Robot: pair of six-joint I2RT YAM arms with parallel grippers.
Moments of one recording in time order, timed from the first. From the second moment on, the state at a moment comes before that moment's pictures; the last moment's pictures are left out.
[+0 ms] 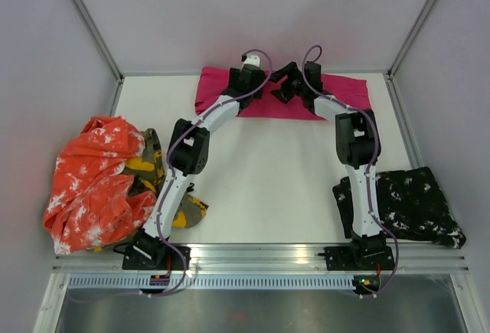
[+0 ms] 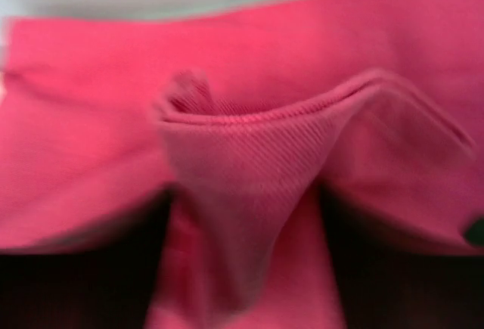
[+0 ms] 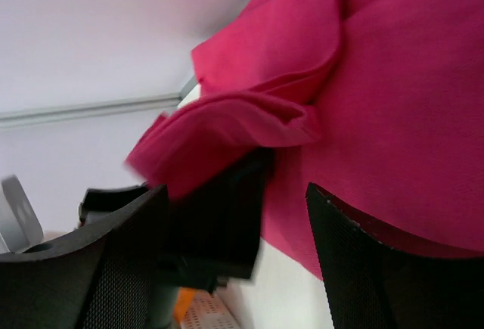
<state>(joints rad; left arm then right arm) -0.50 2.60 2.29 -0.20 -0.45 -0.11 0.22 2.42 1.84 0.23 -0.41 1.21</state>
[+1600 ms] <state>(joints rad) -0.43 2.35 1.88 0.02 0.16 0.02 0.27 2.72 2.36 -0.12 -0.23 1.05</state>
